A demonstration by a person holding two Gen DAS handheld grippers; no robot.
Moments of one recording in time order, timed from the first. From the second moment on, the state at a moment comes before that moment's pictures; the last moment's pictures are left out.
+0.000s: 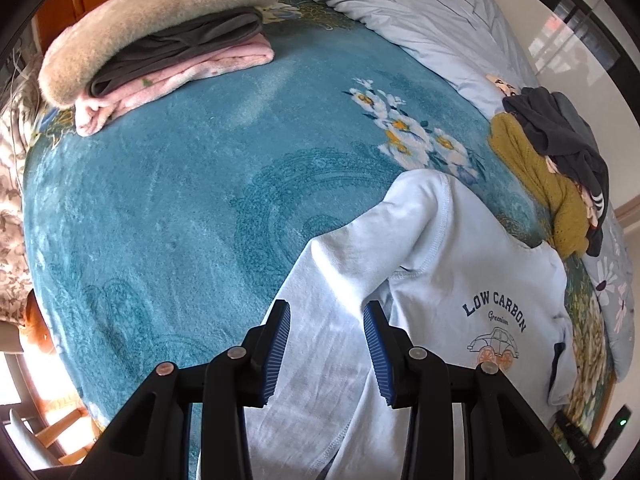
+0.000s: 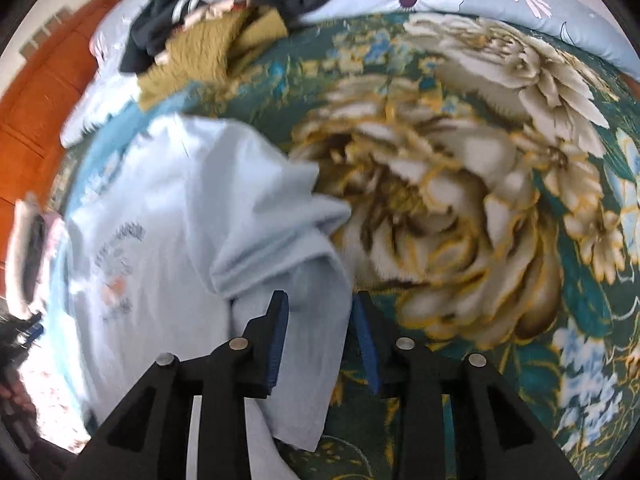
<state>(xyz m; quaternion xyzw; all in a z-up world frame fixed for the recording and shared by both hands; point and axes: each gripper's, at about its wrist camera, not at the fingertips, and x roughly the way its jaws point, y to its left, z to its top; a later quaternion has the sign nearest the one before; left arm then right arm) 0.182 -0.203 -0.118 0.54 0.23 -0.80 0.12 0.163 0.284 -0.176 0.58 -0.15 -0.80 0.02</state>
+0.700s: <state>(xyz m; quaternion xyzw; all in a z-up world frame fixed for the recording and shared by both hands) 0.176 -0.195 -0.122 0.54 0.22 -0.80 0.13 0.158 0.338 -0.155 0.50 0.22 -0.82 -0.19</state>
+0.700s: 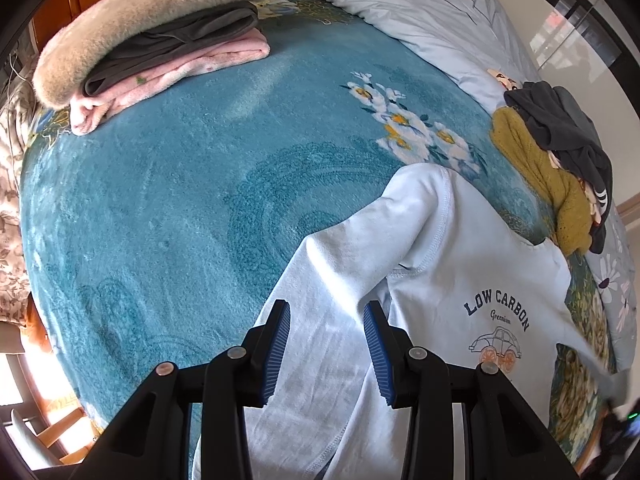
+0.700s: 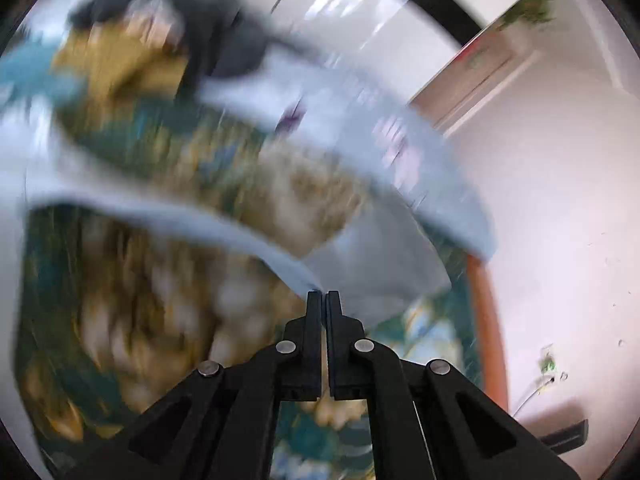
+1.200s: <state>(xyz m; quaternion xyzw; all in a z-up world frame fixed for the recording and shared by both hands) 0.174 -0.190 -0.124 0.55 0.20 -0.80 0.12 0.192 0.476 -0.155 0.46 -0.31 -0.80 -0.22</state>
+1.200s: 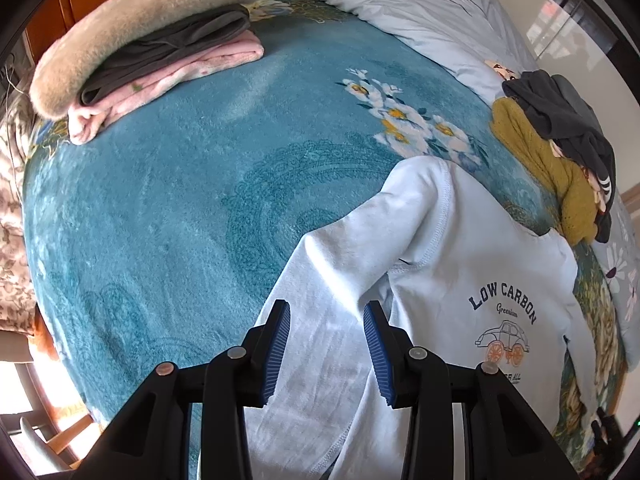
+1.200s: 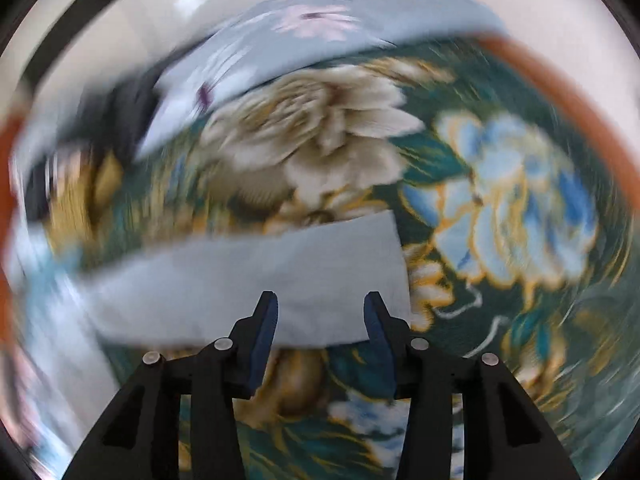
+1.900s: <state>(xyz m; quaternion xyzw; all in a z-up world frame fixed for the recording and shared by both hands) 0.194 -0.232 -0.132 0.54 0.28 -0.78 0.15 0.147 0.480 -0.124 0.48 -0.14 -0.80 -0.32</state>
